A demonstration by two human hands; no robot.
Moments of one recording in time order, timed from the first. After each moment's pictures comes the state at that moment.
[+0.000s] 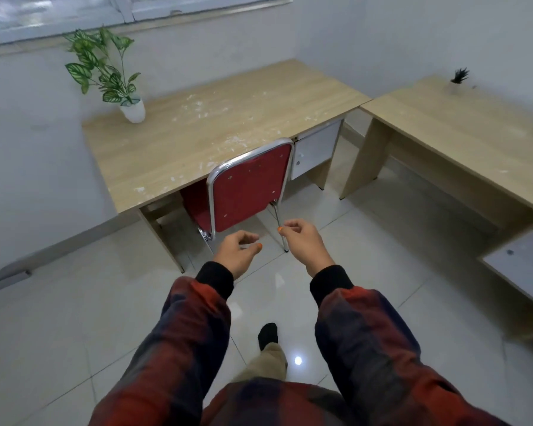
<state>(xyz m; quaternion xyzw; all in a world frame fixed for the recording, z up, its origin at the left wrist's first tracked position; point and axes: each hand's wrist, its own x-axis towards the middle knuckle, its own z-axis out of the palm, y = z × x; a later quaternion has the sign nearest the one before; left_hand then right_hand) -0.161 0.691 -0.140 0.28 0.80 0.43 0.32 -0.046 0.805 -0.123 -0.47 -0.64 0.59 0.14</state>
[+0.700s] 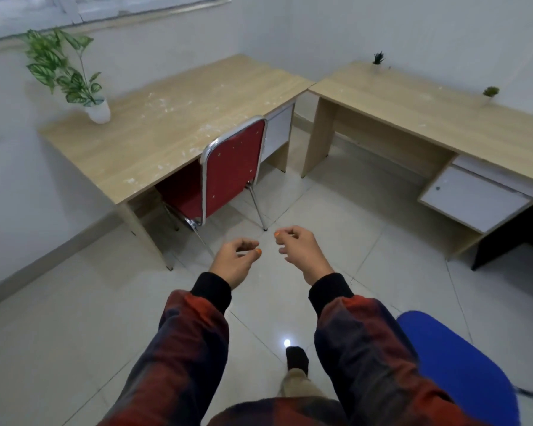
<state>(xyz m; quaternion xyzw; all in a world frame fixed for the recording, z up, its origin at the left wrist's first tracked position) -0.130 0.523 -0.124 0.35 0.73 0.44 0.39 0.001 0.606 -0.113 -0.55 -0.55 0.59 0.22</state>
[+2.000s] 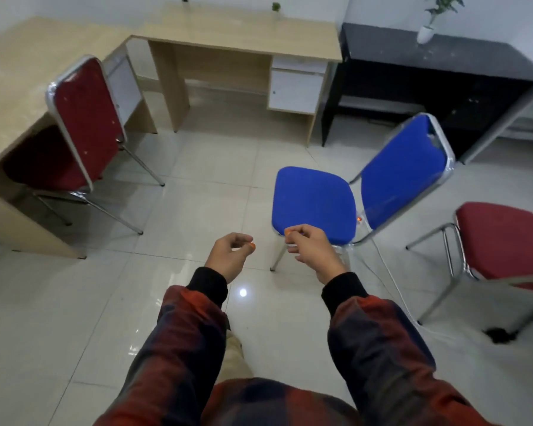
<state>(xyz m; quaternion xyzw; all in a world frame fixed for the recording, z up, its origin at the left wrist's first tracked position) 0.085 0.182 -0.141 0.51 0.60 0.30 0.53 0.267 0.169 -0.126 -0.70 -0.38 0.50 0.34</state>
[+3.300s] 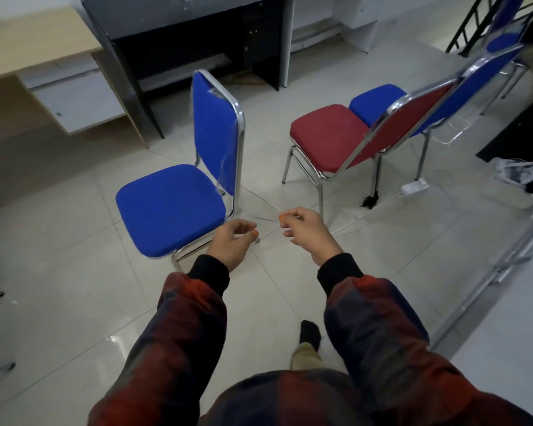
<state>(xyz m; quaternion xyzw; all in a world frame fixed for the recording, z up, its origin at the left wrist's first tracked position) 0.381 0.124 -0.134 0.73 0.37 0.09 0.56 0.507 0.006 -0.126 -0.77 -0.12 0.37 0.51</state>
